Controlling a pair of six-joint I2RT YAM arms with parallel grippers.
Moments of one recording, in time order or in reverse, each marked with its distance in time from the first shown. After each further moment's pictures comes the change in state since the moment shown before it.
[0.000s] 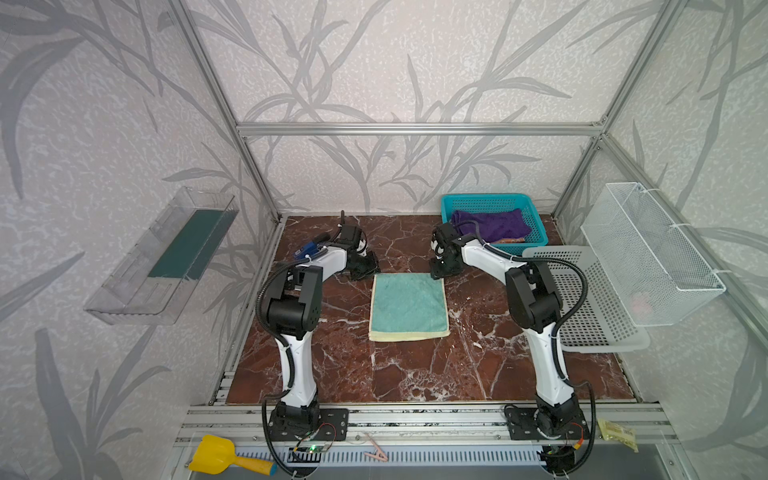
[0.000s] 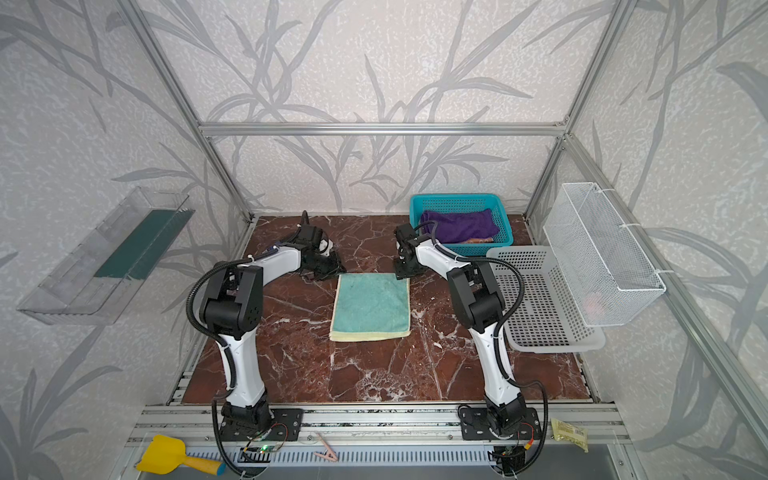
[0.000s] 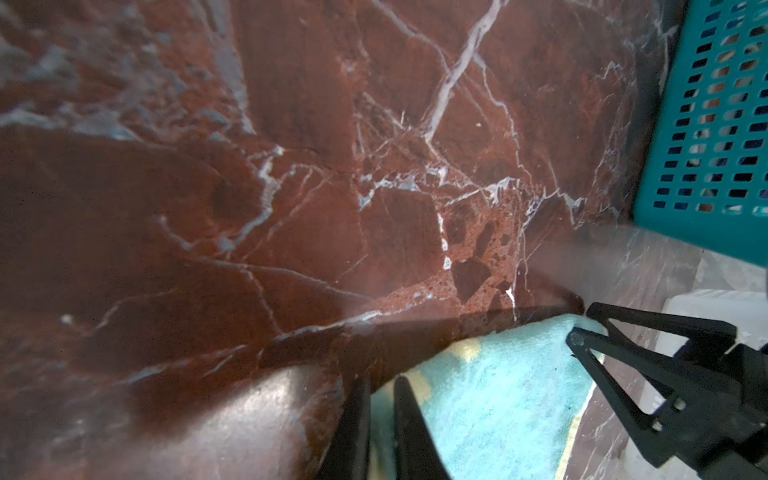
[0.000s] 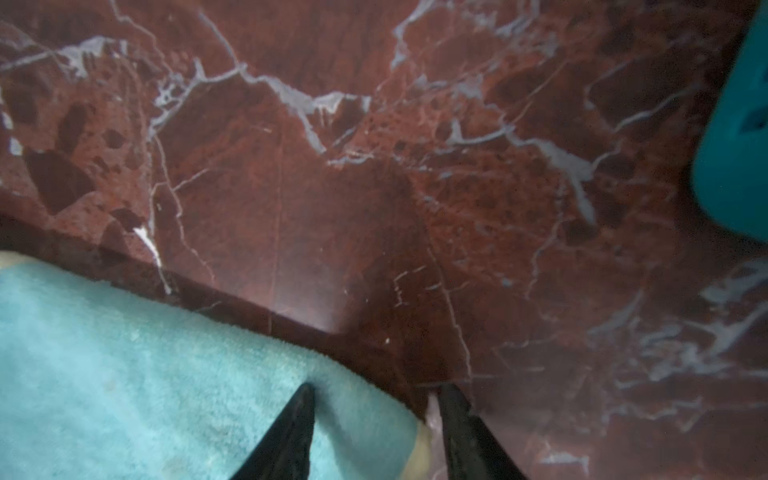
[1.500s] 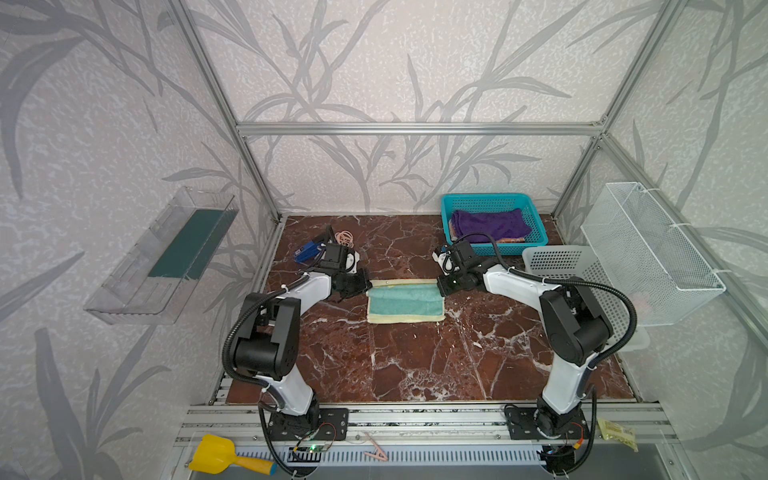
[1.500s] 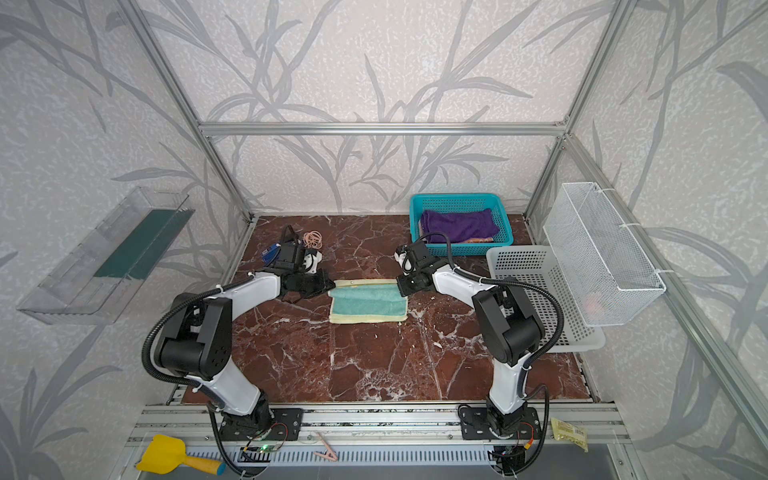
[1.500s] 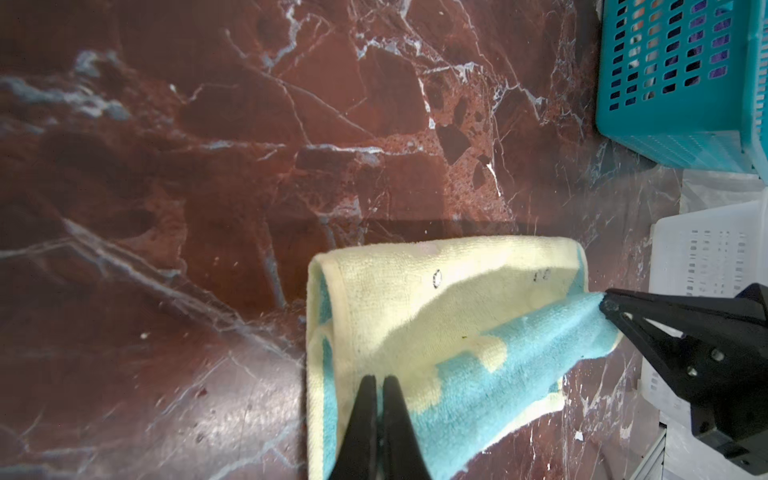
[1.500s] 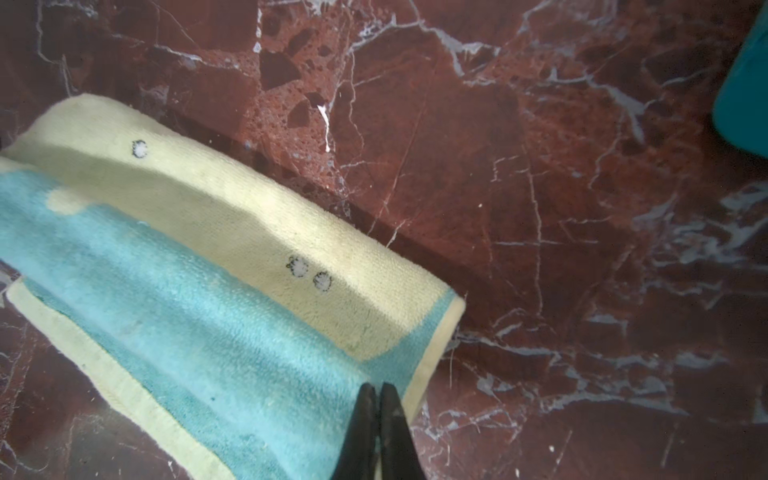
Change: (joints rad) left arm 0.019 -0.389 -0.431 0.138 0.008 0.096; right arm 0.035 -0.421 -0.582 0.396 -0.104 -0.136
